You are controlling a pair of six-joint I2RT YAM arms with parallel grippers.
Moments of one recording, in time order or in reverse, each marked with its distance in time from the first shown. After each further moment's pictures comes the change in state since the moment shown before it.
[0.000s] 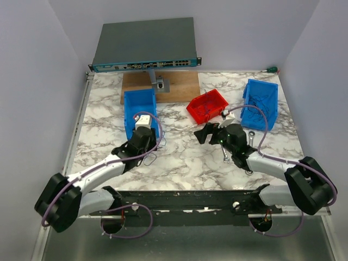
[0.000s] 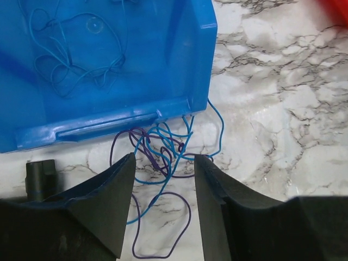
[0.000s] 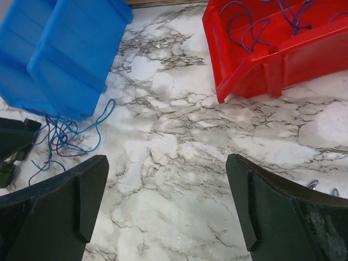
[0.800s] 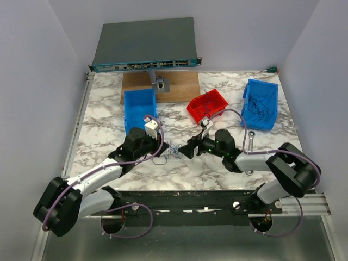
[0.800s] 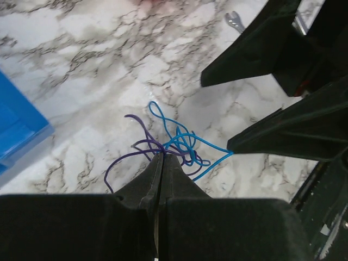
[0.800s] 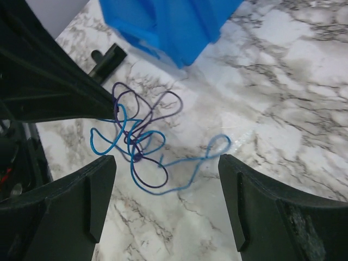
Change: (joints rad) left arm 0.060 0.033 -0.060 0.230 0.588 0.134; right arm 0.145 0.197 -0.004 0.253 -0.281 -0.050
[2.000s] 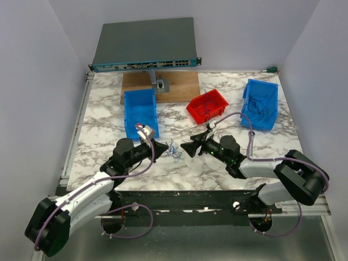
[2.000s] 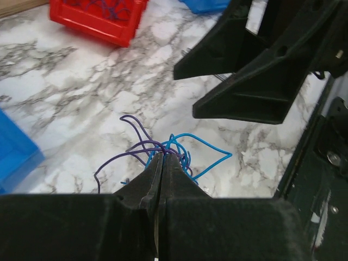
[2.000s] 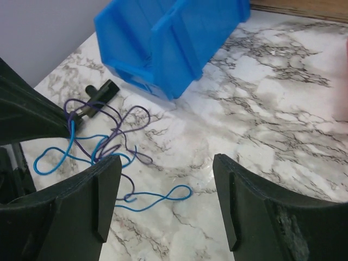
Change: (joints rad) left arm 0.001 -0.270 -0.154 0.166 0.090 0.044; right arm 0.071 -0.089 -0.082 0.120 0.197 -0.035
